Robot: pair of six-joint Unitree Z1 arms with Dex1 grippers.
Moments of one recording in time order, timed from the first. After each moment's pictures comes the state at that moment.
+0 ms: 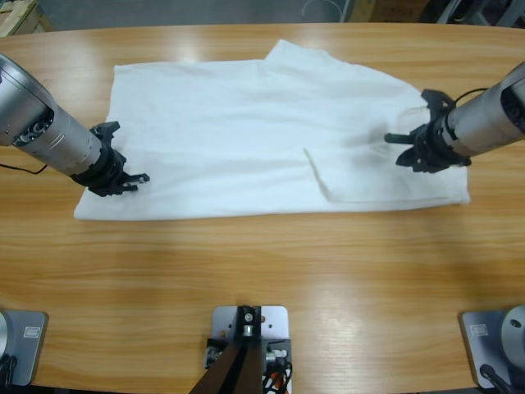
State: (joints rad) arm 0 -0.60 1.87 -0.99 0.59 -0.03 -0.69; arm 1 0.45 1.73 -0.87 0.45 0.01 0.49
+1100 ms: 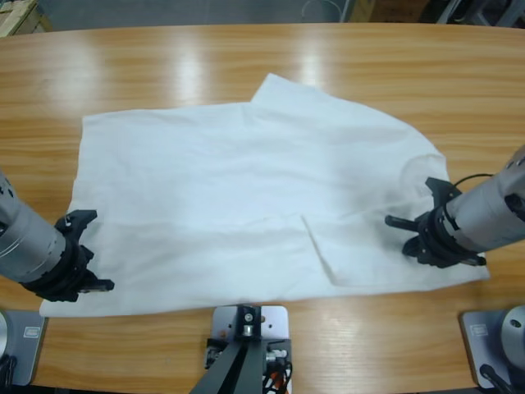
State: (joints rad) arm 0 -0.90 1.73 -0.78 0.77 -0.13 -0.90; arm 1 0.74 1.65 -0.71 0.62 0.10 0.99
